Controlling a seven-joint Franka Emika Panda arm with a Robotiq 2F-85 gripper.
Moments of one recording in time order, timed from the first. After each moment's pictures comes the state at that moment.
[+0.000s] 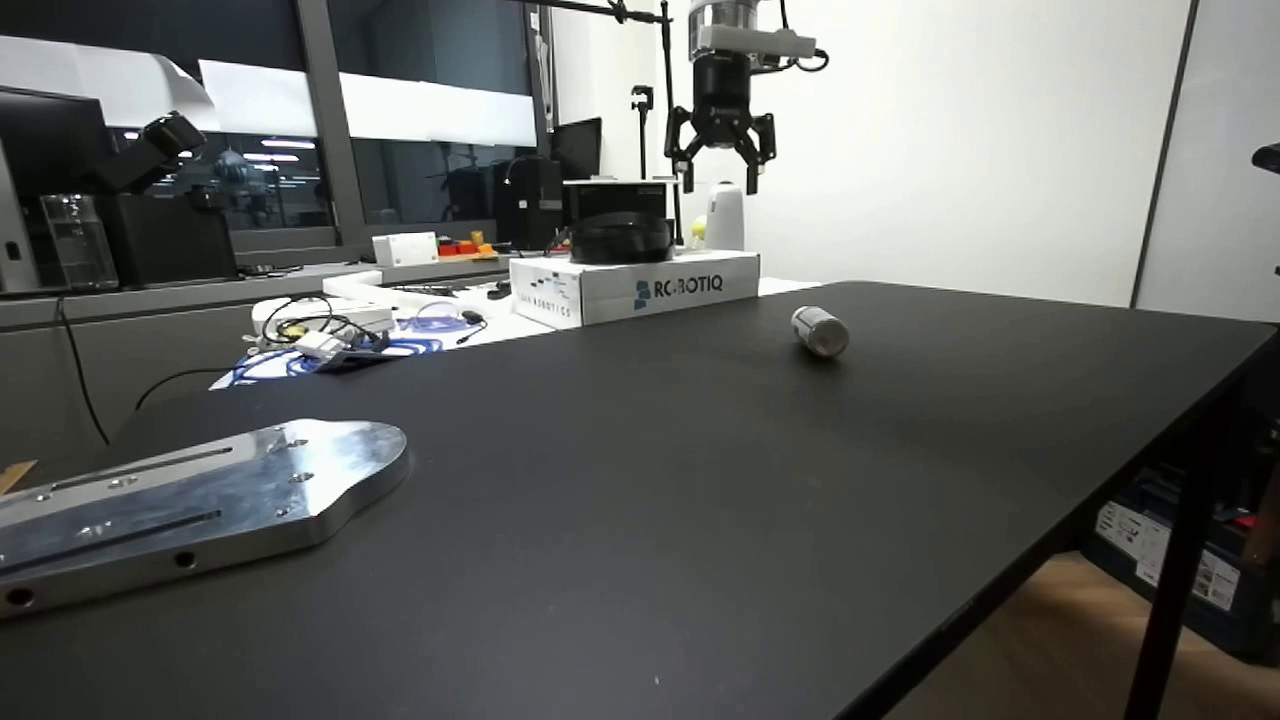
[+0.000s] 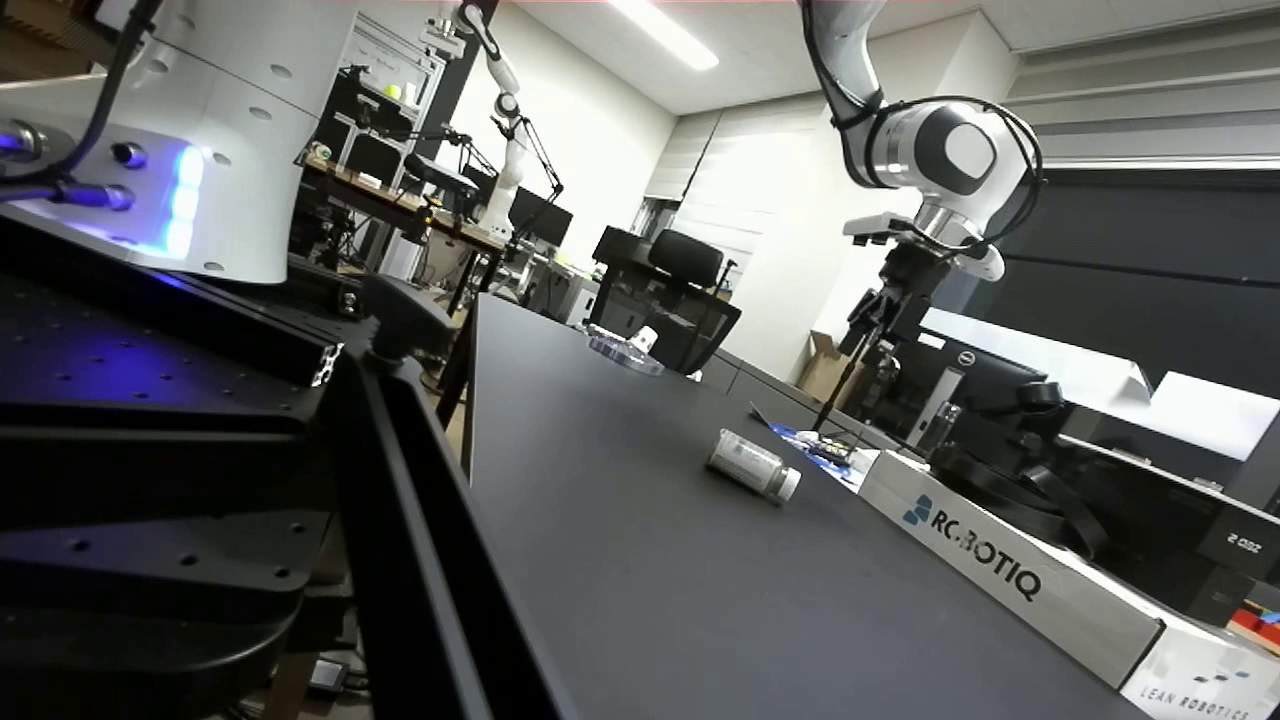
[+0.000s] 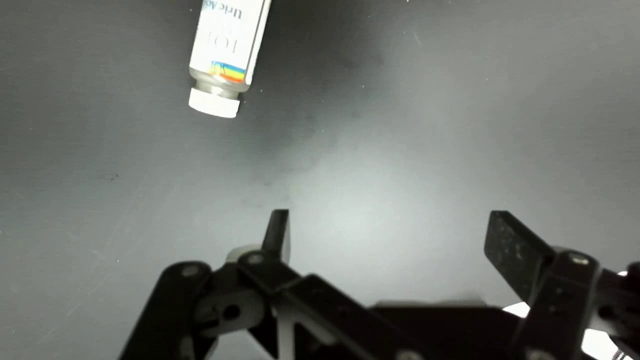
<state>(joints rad) 0.07 0.71 -0.14 -1.29 0.19 1.94 0.30</state>
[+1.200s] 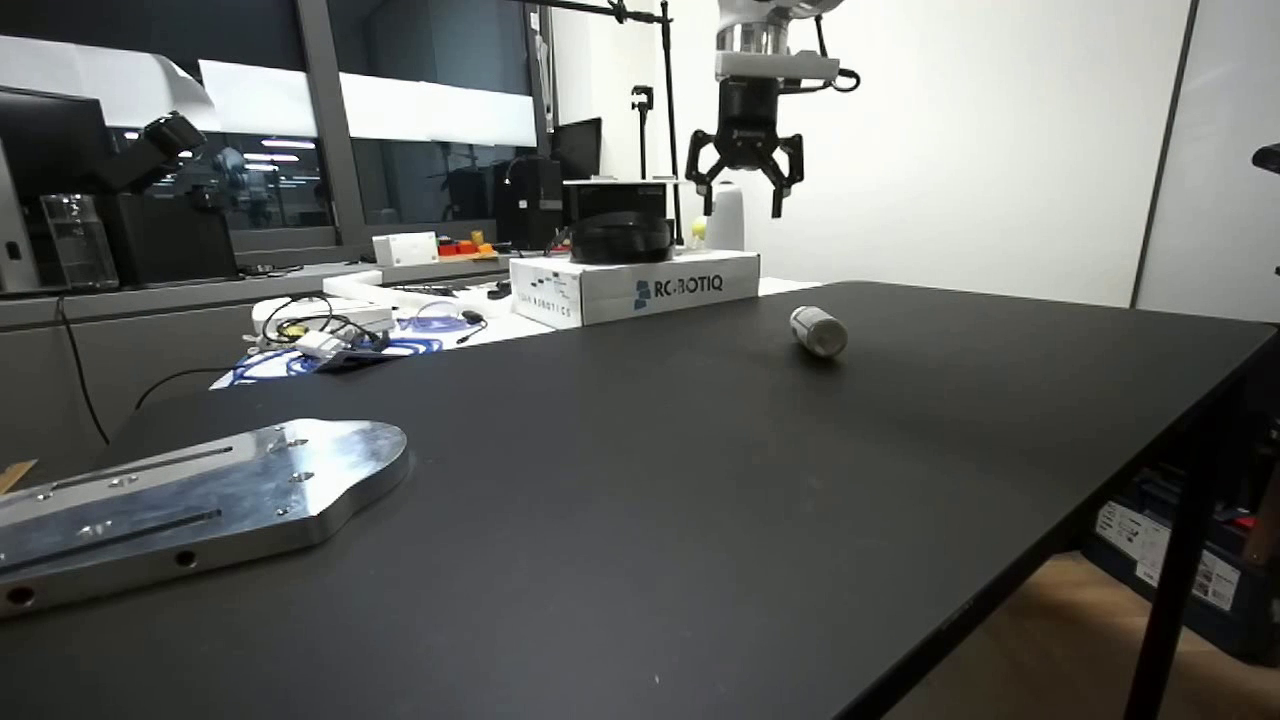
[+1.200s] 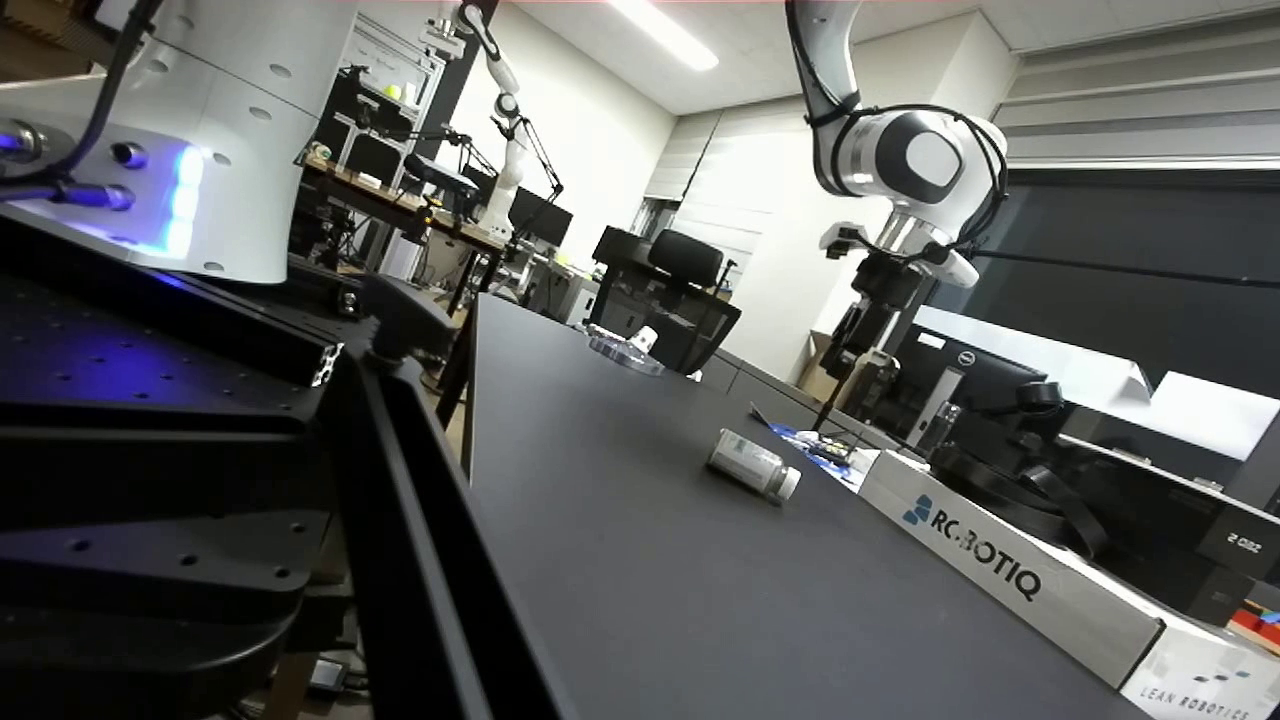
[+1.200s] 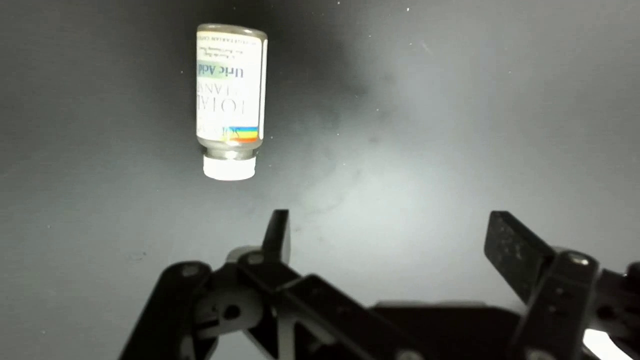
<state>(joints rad) 0.06 0.58 -0.12 -1.58 0.19 2.16 0.48</state>
